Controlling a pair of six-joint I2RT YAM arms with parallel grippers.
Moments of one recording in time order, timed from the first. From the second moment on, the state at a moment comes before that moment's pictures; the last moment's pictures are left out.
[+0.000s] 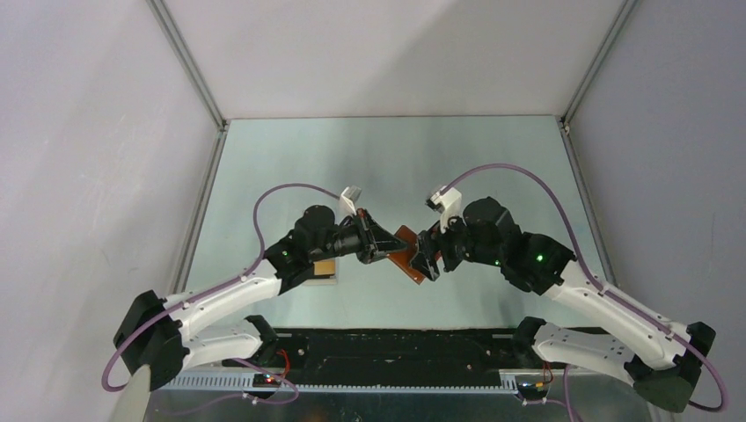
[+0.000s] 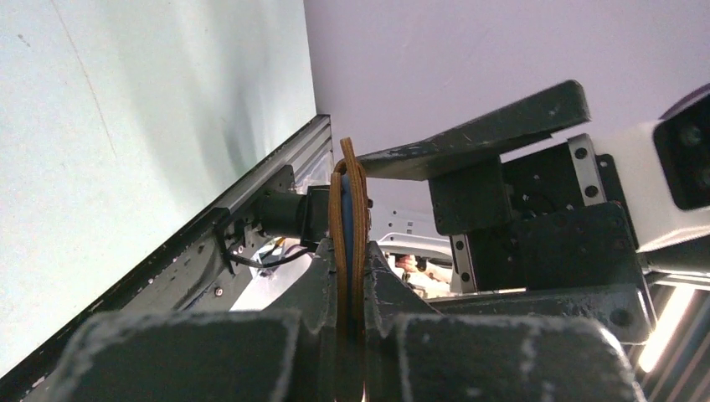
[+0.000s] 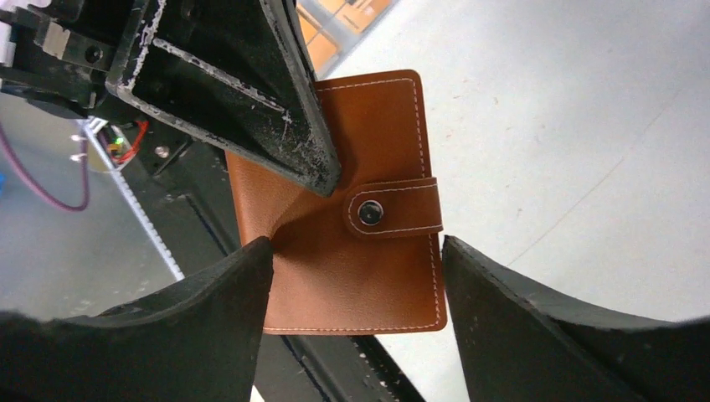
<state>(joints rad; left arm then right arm) -0.82 1.09 0.64 0.23 0.40 -1.34 0.87 0.93 0.98 -0.59 -0.16 0.22</state>
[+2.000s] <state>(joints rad) -0.82 1.07 0.81 -0.15 0.42 -0.99 0.63 0.95 1.06 -0.69 -0.44 0.19</state>
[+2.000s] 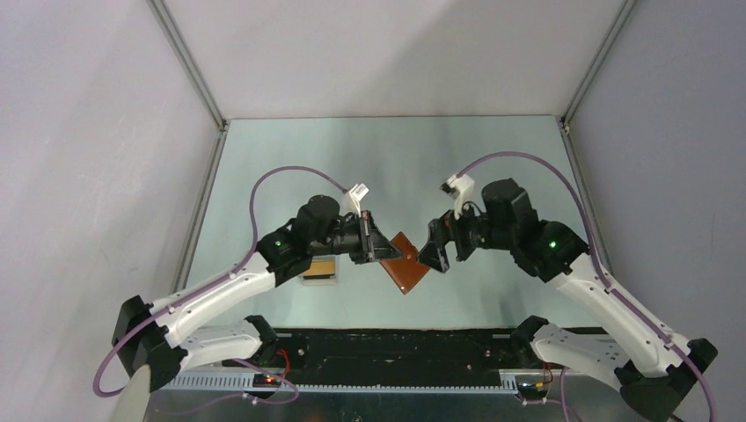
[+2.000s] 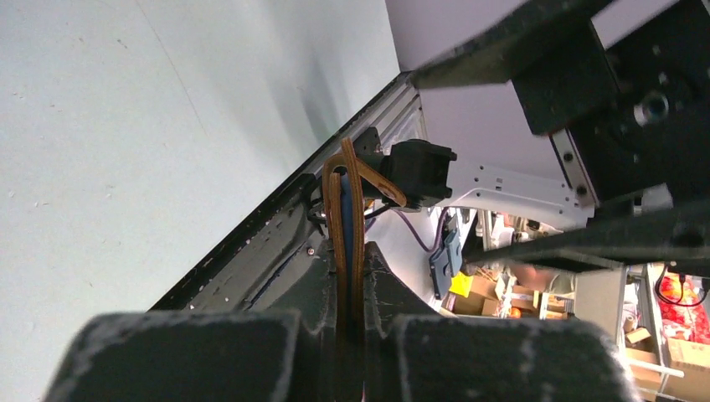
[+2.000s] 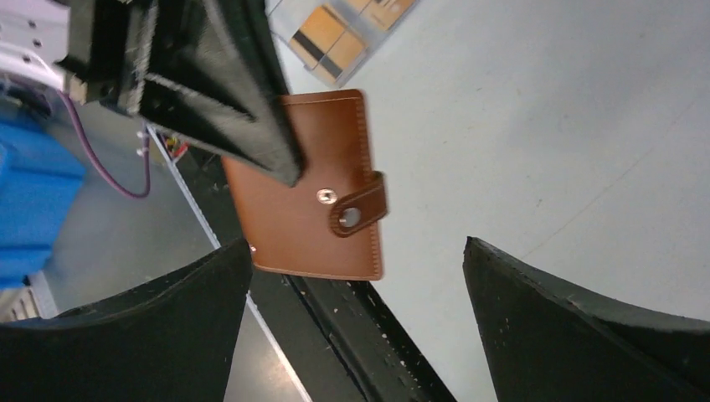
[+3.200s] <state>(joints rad) -0.82 1.05 0.81 -0.15 0.42 -0.99 0.62 1.04 1.11 -0.67 -0.43 0.24</state>
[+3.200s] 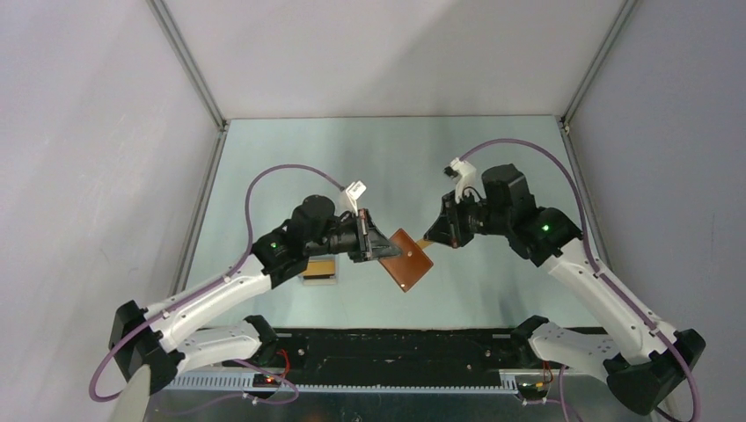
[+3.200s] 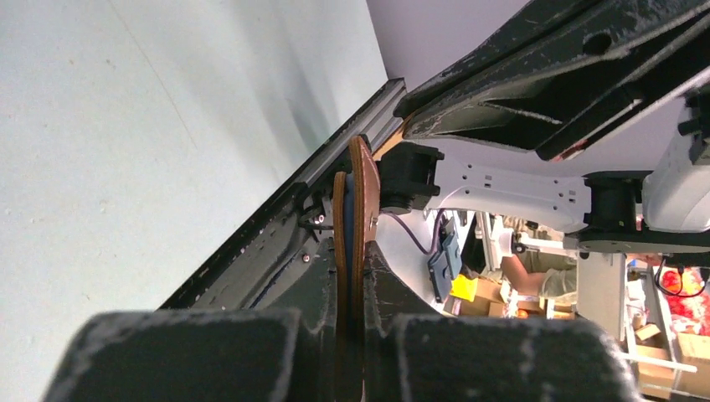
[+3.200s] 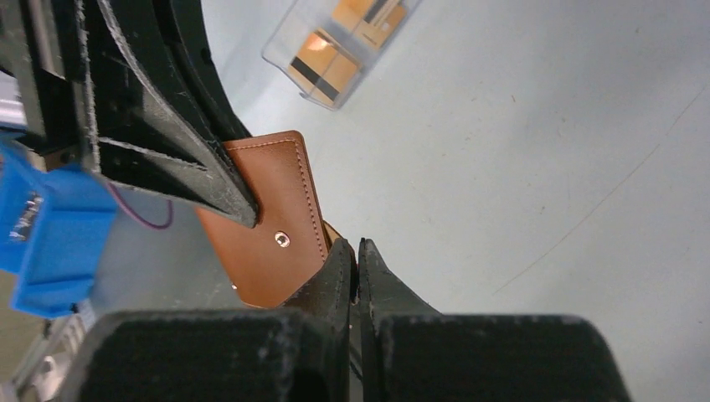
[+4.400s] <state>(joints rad) -0.82 0.86 0.78 -0.02 0.38 -0.96 0.50 0.97 0.86 -0.13 -0.73 0.63</state>
